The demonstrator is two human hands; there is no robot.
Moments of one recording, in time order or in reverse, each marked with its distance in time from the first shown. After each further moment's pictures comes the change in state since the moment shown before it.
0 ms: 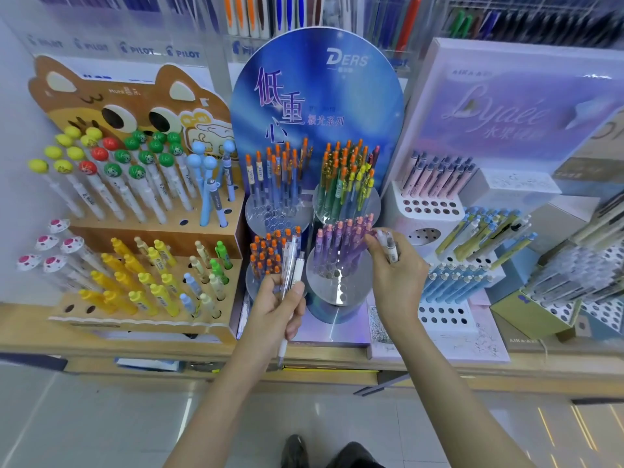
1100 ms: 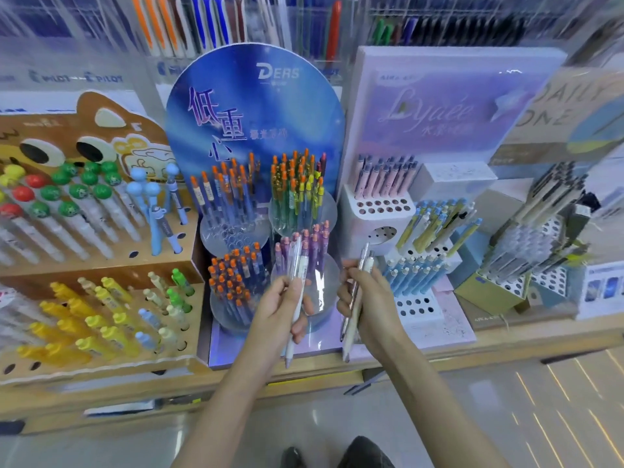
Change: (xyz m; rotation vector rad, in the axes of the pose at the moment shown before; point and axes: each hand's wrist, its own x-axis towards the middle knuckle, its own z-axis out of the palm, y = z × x) left_hand 0.016 0.009 0.044 0.013 -0.151 0.028; right_hand -0.016 -0.009 -0.032 0.776 -0.277 0.711
